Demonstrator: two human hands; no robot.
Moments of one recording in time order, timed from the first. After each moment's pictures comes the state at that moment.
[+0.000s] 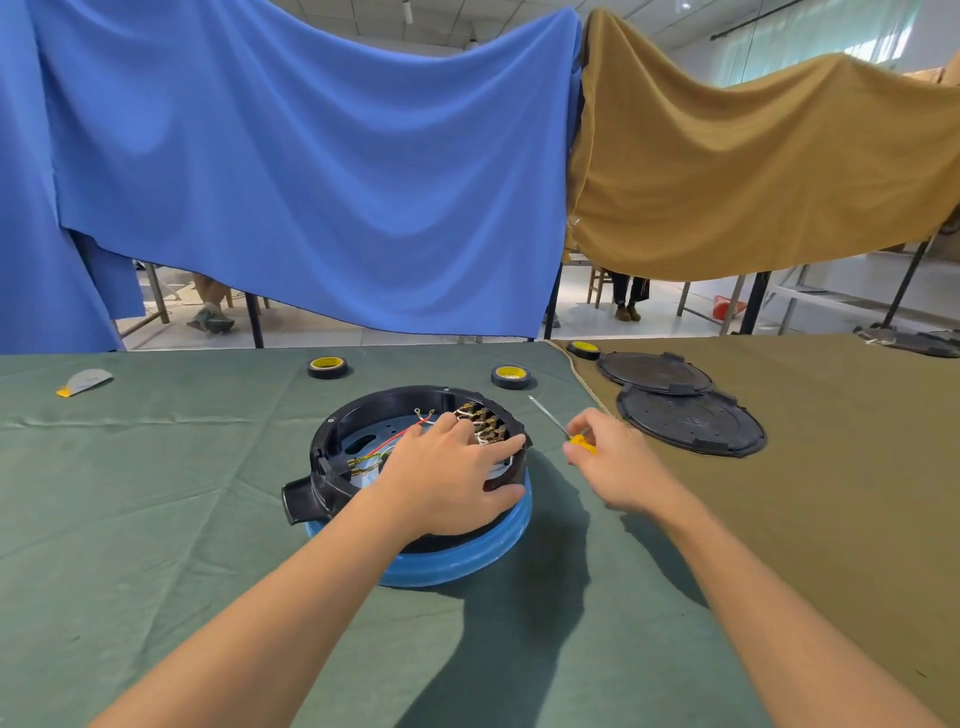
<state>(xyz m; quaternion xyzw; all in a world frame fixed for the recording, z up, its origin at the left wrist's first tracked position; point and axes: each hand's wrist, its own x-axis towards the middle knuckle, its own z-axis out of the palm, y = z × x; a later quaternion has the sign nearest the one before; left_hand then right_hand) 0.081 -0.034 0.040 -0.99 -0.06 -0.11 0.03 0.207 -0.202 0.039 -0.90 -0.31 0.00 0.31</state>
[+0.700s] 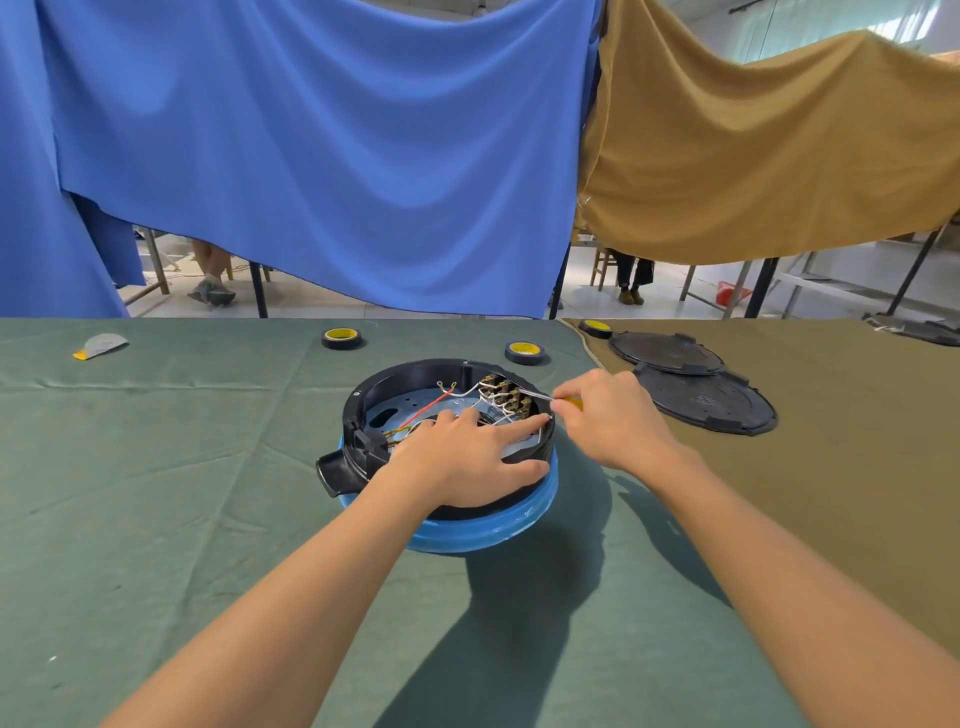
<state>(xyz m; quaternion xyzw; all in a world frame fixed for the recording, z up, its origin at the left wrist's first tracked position) 0.068 -0.035 0.041 -0.99 -0.09 0.00 -0.06 0.166 -0.177 0.071 -0.92 -0.34 -0.10 0.18</state>
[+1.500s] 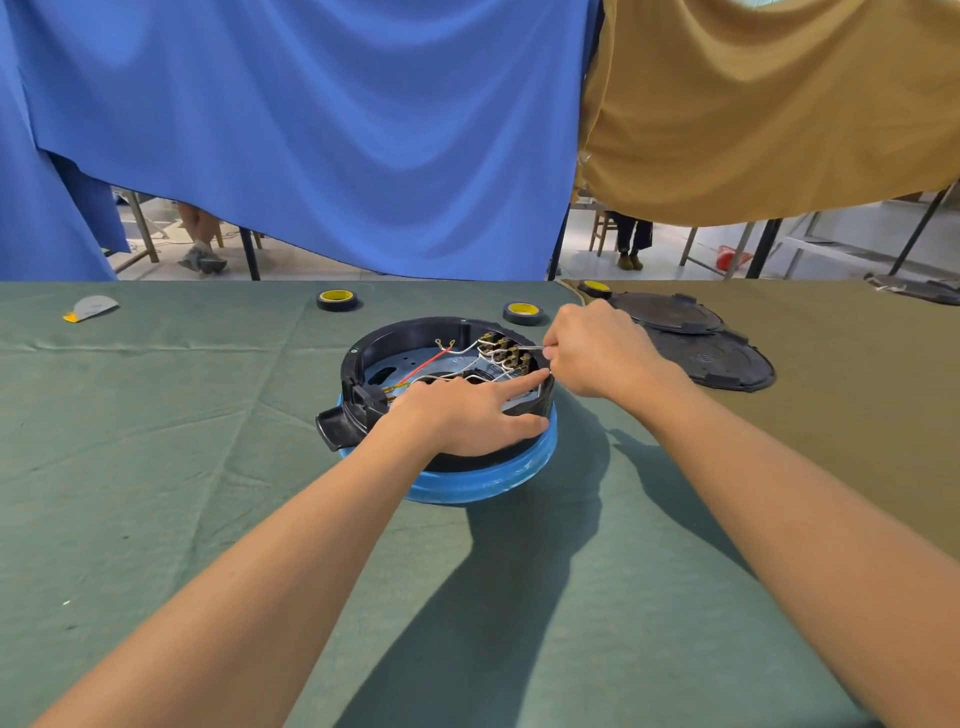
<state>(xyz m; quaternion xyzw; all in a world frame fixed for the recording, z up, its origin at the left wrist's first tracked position) 0.066 -0.035 0.045 -0.99 -0.09 0.05 -0.08 0.160 -0.158 0.092 -0.93 -0.35 -0.11 0.05</state>
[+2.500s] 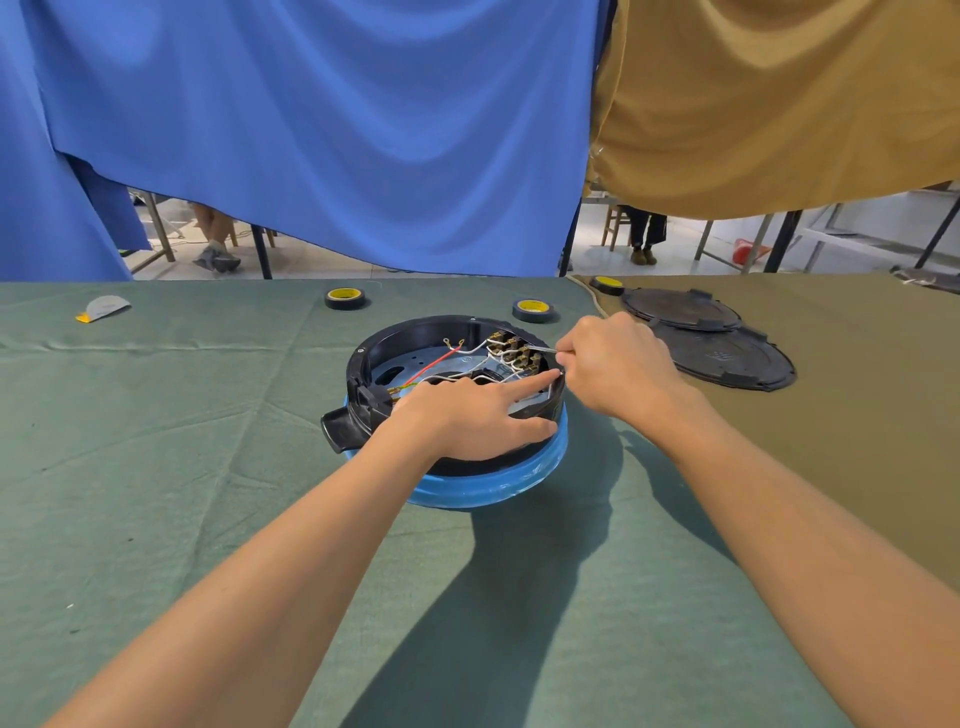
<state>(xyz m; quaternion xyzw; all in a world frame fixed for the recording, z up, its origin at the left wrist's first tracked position) 0.066 -0.034 0.045 -0.99 -0.08 0.05 -0.09 0.159 -0.168 0.078 -0.92 -0.35 -0.13 0.09</state>
